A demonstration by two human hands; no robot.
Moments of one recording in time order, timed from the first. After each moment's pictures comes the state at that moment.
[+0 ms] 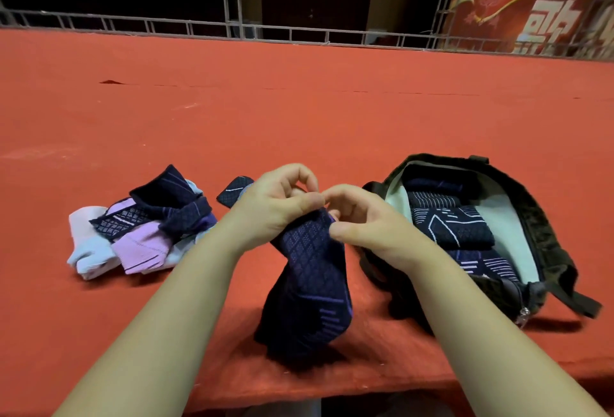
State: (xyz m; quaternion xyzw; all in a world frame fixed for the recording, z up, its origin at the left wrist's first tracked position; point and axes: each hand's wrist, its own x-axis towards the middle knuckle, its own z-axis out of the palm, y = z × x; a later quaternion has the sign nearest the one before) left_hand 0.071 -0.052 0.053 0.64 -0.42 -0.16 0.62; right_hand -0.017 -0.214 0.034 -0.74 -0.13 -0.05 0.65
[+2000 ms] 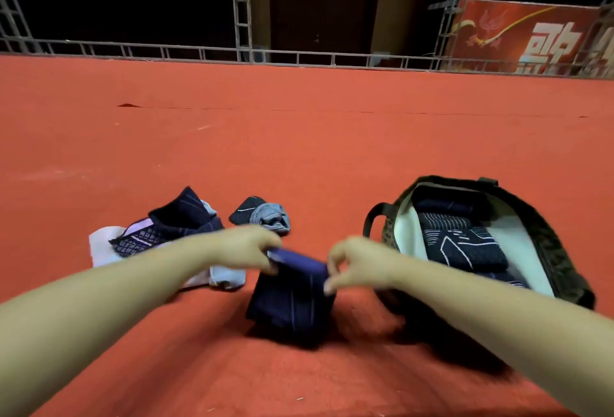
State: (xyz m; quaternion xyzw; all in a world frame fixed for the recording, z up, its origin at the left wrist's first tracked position) left_hand 0.152 -0.020 0.016 0.85 -0.48 -0.19 0.10; right_hand 0.026 -0.220 0.019 -0.97 -0.04 0.11 0.20
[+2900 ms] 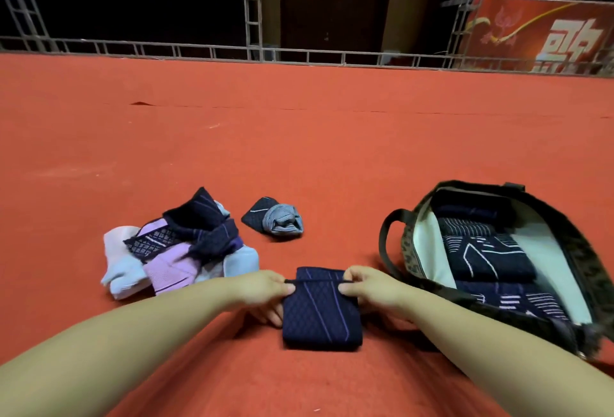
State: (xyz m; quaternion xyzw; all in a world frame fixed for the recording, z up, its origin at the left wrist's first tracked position) left_hand 0.155 -0.018 -0.074 0.80 -0.25 -0.46 0.30; right_hand 0.039 -0.232 -0.078 -0.78 0.14 0.14 0.59
